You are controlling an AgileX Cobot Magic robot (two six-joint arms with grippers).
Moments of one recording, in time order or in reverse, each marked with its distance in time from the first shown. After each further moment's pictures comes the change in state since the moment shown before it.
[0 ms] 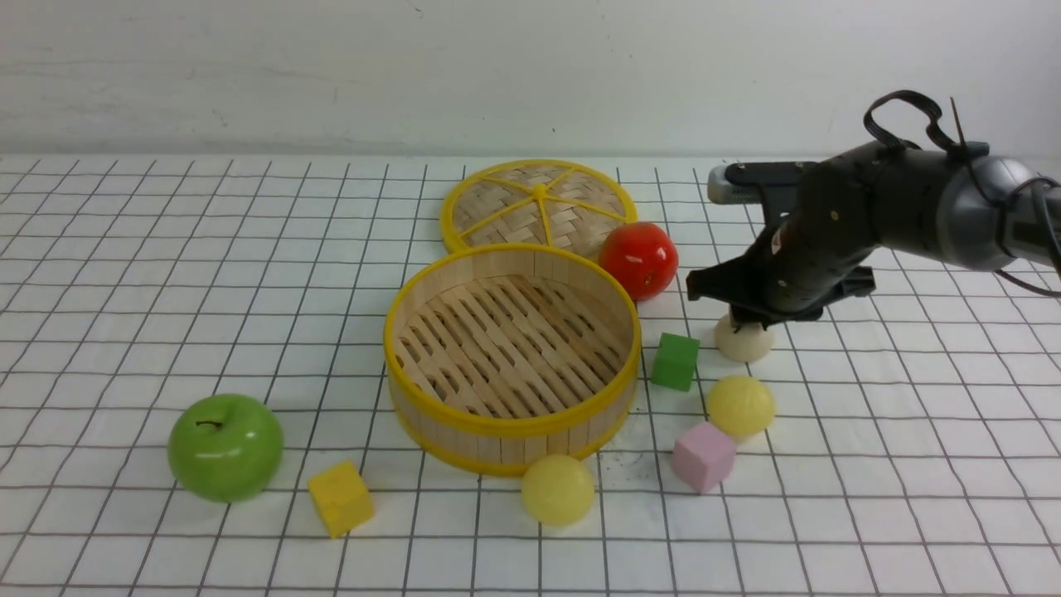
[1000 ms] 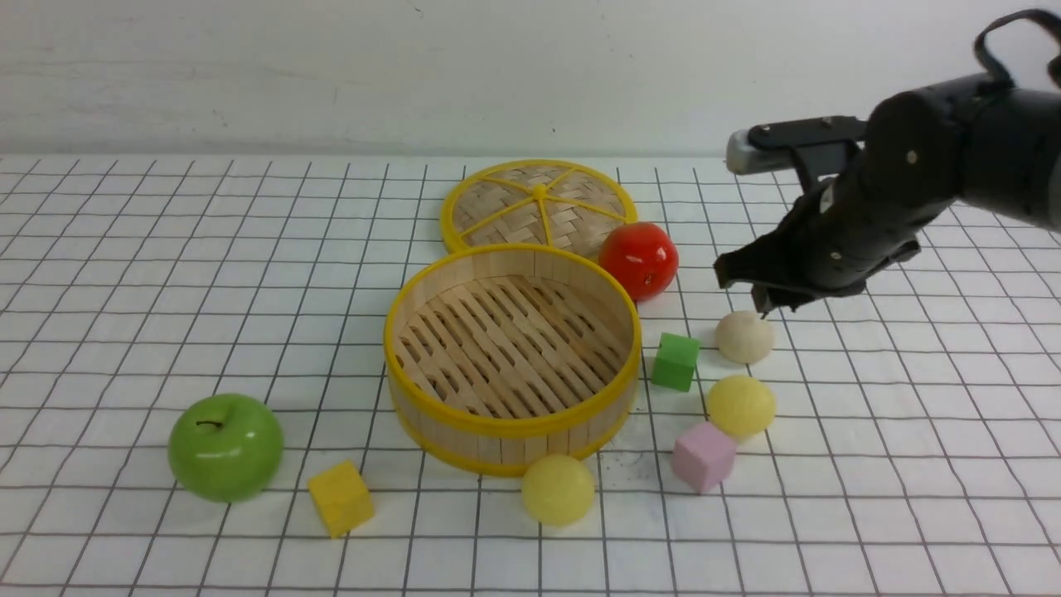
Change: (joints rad) right arm -0.001 -0.173 0.067 0.105 0.108 -0.245; left arm 0.000 0.000 0.000 0.000 0.000 0.000
